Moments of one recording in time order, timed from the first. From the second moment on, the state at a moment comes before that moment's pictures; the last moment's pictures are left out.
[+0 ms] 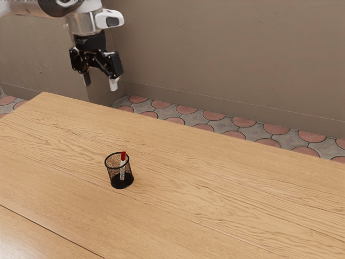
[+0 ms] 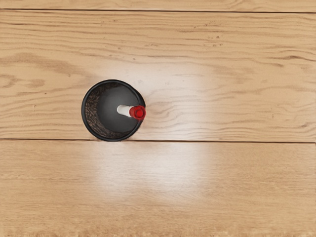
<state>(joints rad) 0.09 0.03 -0.13 -1.47 0.00 1.46 -0.06</state>
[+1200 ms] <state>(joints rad) -0.10 0.48 0.02 -1.52 0.16 1.65 -0.09</state>
